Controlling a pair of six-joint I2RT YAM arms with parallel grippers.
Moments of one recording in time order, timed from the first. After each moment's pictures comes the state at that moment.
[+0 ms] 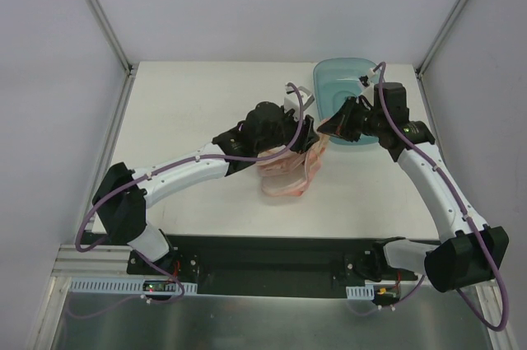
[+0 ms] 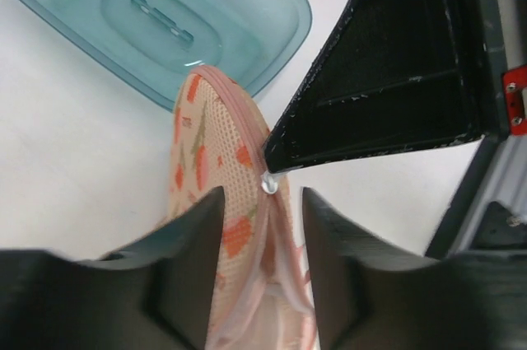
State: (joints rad) left arm -0.92 1.56 1.24 0.05 0.07 -0.23; right arm 0.27 1.23 1.17 -0.58 -0.48 0.66
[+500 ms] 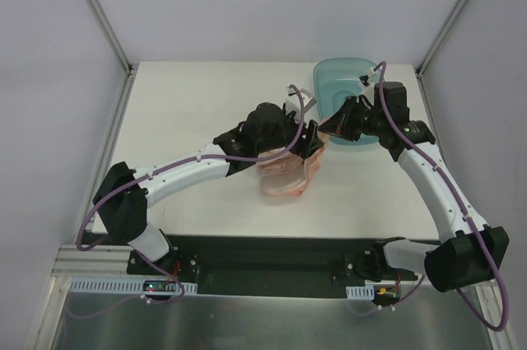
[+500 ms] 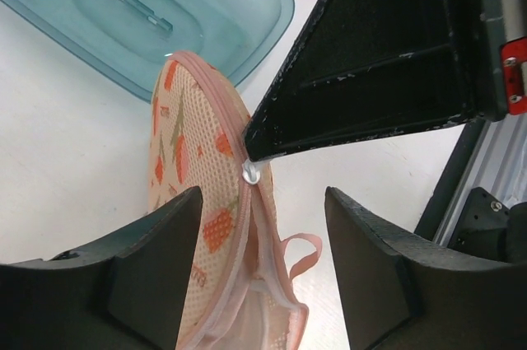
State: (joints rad) left arm -0.92 1.57 1.23 0.05 0.12 -0.25; right arm 0.27 1.23 1.17 -0.58 -0.48 0.66
